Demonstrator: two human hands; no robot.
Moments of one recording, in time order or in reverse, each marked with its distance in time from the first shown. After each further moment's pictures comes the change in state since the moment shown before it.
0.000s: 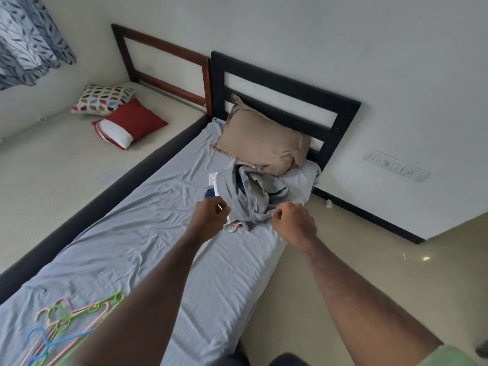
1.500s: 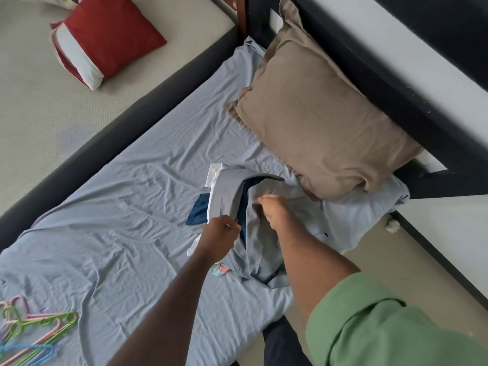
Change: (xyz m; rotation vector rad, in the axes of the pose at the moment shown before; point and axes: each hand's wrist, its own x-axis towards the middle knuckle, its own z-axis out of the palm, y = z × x) left_hand 0.475 -0.085 0.190 -0.199 -0.112 -0.738; right_hand 0.604 0.032 0.311 0.707 -0.748 0.701
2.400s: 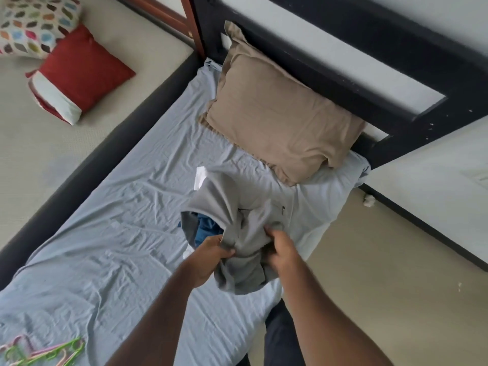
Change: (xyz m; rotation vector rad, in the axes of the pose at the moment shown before) left_hand -0.073 -0.035 0.014 -0.353 -0.475 -0.057; right_hand -0.140 0.121 -0.055 0.959 -0.188 0.200
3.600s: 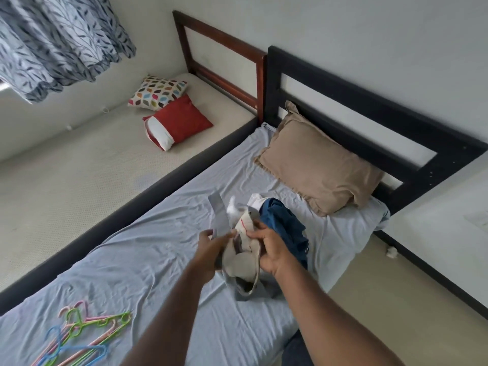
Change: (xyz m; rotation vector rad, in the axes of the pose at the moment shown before) left_hand -0.241 -0.043 -0.060 -0.259 0.457 0.225; right_hand -0.208 0.160 0.093 -0.301 -0.543 -0.210
